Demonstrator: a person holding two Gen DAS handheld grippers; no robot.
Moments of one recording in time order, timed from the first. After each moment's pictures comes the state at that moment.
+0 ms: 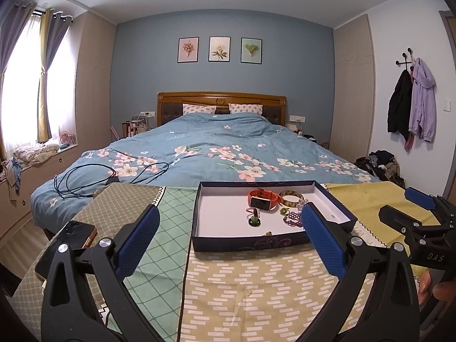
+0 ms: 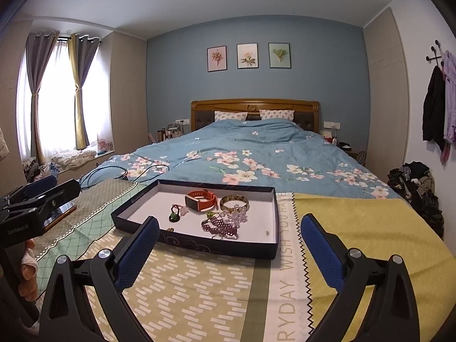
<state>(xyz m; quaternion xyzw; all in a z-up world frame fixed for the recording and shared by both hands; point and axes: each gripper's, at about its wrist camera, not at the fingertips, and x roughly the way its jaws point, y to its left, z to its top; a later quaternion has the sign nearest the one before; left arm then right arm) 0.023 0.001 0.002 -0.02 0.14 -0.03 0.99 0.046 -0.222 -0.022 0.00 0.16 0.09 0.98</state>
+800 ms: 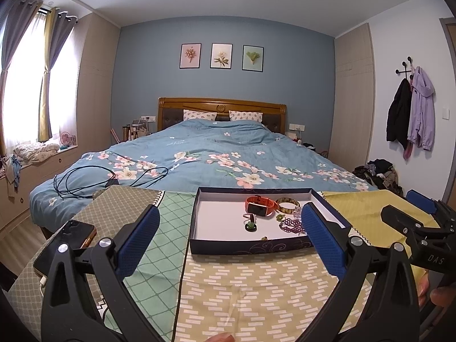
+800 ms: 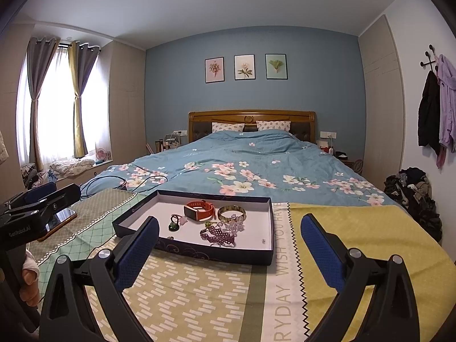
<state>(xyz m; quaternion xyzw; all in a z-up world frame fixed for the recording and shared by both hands) 0.016 0.001 0.004 -0.03 0.13 -0.03 0.99 0.036 -0.226 -0.018 0.00 0.13 0.09 0.99</state>
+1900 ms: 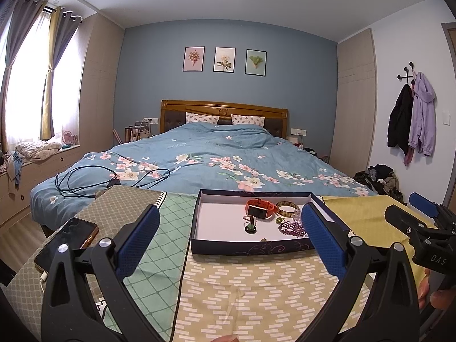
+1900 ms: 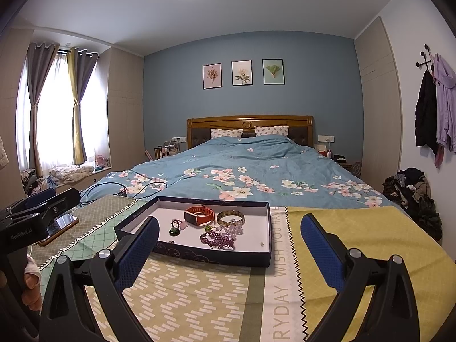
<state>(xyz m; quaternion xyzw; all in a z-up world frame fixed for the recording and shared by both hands) 0.008 0.000 0.005 -0.04 0.12 -0.02 0.99 0.026 -0.228 -0.014 0.01 0.12 0.08 0.99</state>
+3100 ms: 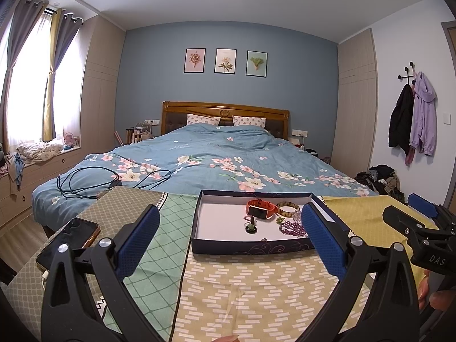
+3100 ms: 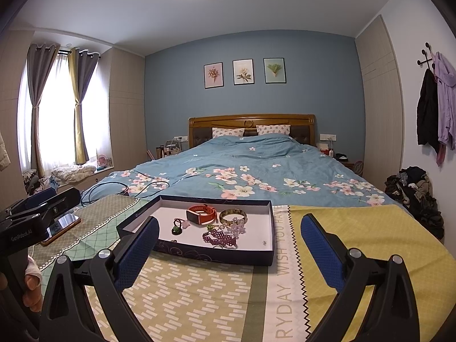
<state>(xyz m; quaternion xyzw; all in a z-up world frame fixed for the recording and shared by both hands) 0.007 0.002 0.006 -0.04 0.11 -0.02 0.99 0.027 -0.225 -0.011 0.01 0.12 0.09 0.99</state>
